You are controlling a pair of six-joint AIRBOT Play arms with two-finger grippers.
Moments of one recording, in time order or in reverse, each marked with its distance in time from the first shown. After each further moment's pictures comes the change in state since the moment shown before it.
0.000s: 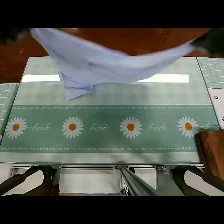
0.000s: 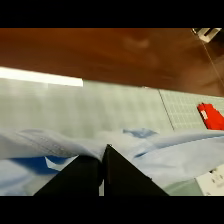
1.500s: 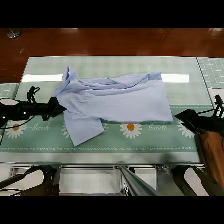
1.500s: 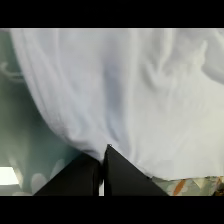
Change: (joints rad) left arm 0.054 -0.096 -0.888 0.067 0.140 -0.027; right arm -0.302 0.333 -1.103 -0.107 -0.170 -0.100
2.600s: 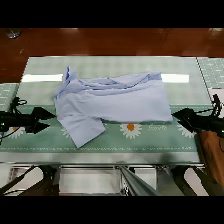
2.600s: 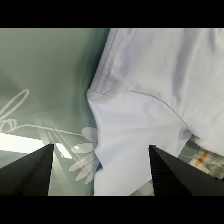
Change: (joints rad) left arm 0.265 0.141 -0.073 0.219 -0.243 -0.048; right arm 0.002 0.001 -0.023 0.136 0.016 -0.093
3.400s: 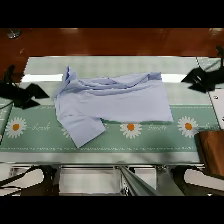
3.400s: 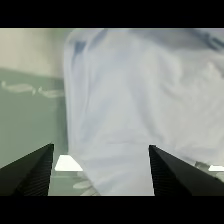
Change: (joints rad) left arm -0.153 -0.151 0.430 0.206 -0.077 -0.110; right arm 0.143 -0.491 0.769 -0.185 0.205 0.098
